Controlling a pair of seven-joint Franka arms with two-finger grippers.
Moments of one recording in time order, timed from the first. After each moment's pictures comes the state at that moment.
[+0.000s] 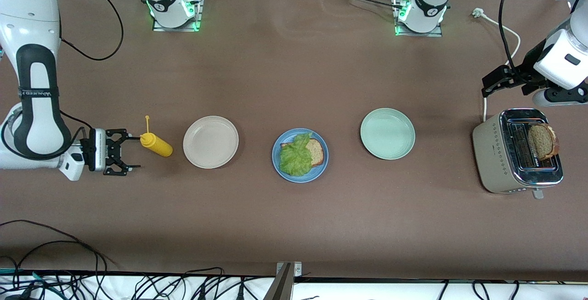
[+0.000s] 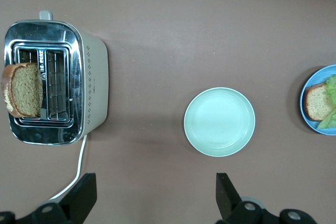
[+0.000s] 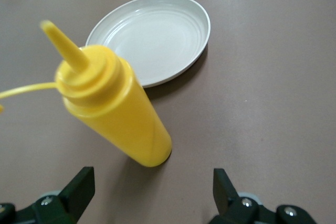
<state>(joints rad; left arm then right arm) -0.09 0.04 0.02 -1.57 0.00 1.59 -0.15 -0.04 0.76 -0.22 -1.50 0.73 1.75 -2.14</state>
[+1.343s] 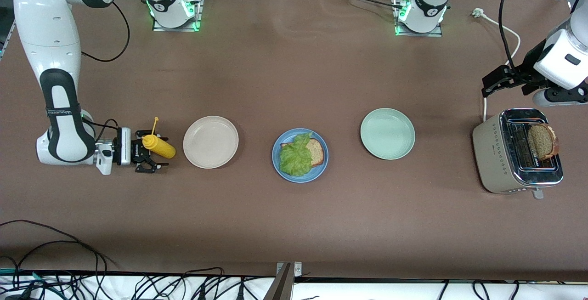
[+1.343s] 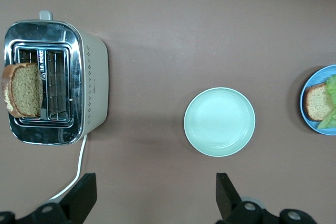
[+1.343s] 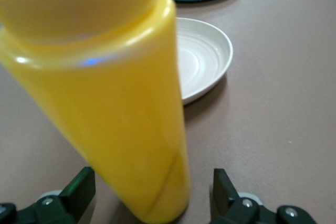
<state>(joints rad) -0.09 0.04 0.02 -1.57 0.00 1.59 -0.15 -0.04 0.87 -0.19 -1.59 1.00 1.77 -2.41</state>
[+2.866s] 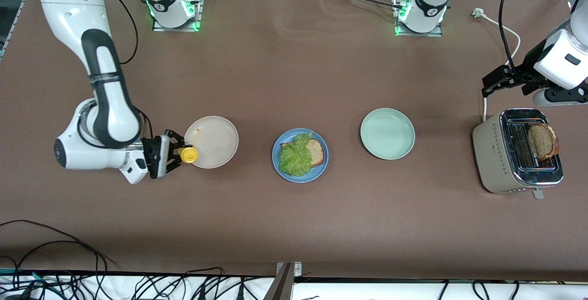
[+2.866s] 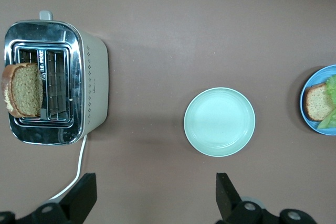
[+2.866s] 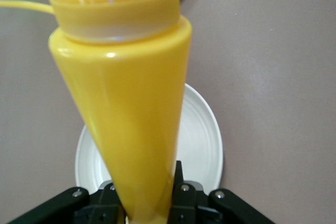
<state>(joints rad) -0.09 0.04 0.02 -1.57 0.00 1.59 -0.15 0.27 0.66 -0.21 -1.58 0.72 1.90 -1.56</state>
